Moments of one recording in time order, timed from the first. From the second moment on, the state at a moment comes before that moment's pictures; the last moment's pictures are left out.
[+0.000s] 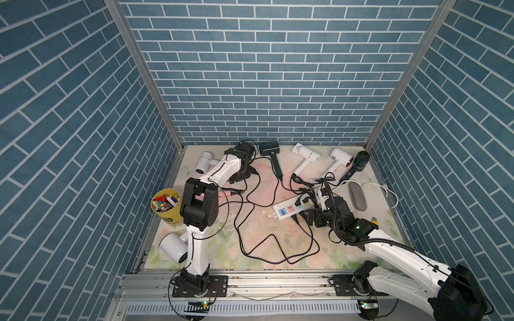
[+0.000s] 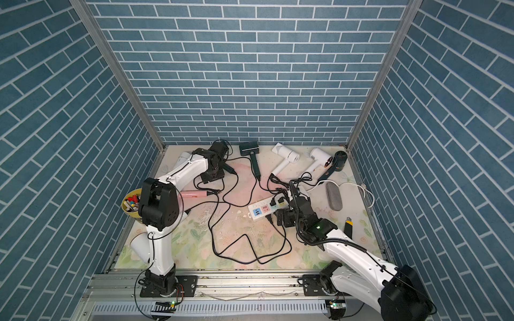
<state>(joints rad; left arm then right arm) -0.34 2.09 1.77 -1.00 -0.32 -0.78 0.68 1.00 0.54 -0.29 0.11 0.41</state>
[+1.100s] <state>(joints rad) -0.24 2.12 1.58 -0.82 -0.11 -0.80 0.68 1.11 0.55 -0.27 0.03 0.41</state>
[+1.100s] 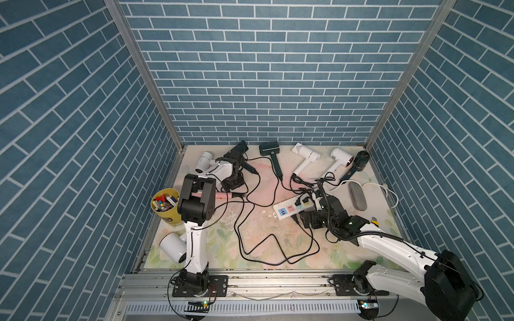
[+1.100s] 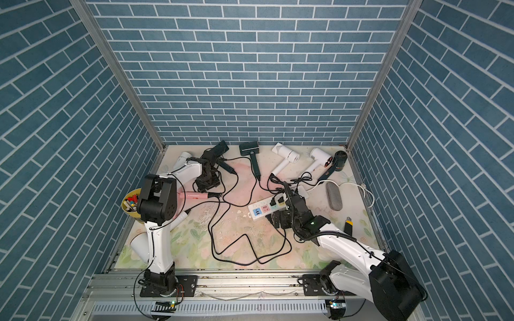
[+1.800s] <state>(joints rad) -0.29 2.05 1.59 -0.88 0.01 -1.01 0.68 1.11 0.55 -0.27 0.03 0.39</state>
